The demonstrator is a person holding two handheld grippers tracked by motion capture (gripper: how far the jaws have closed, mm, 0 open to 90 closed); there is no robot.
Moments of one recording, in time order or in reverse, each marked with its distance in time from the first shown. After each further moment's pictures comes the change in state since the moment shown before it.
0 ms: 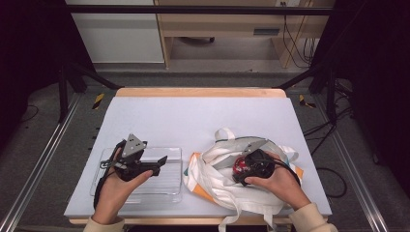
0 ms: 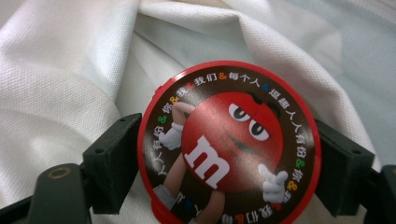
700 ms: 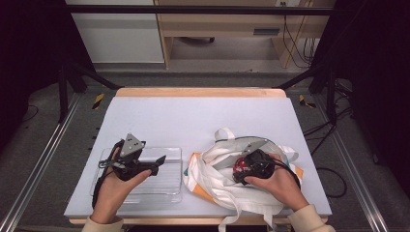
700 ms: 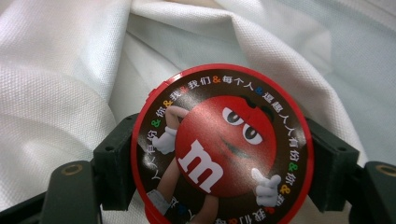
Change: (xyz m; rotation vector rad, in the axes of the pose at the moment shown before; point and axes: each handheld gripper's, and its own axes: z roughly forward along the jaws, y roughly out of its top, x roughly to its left) left arm 0.004 -0.001 -0.002 0.003 0.006 -0.005; right arm 0.004 0.001 -0.002 0.006 -0.039 0.009
